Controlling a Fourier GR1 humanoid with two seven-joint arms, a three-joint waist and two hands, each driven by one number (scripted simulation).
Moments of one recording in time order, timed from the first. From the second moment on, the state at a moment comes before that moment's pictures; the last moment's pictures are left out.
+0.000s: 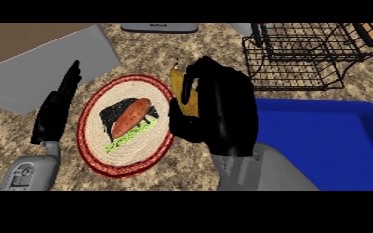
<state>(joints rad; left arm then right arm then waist) -0.18 0.26 0.04 -1.46 -0.18 0.08 0.08 -0.67 -0.01 0.54 -1.77 0.94 -0.03 1.04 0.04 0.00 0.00</state>
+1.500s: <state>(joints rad) -0.15 0.26 0.08 -1.45 -0.18 0.06 0.05 -1.09 -0.34 0.15 -1.25 1.05 0.18 0.71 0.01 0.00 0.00</state>
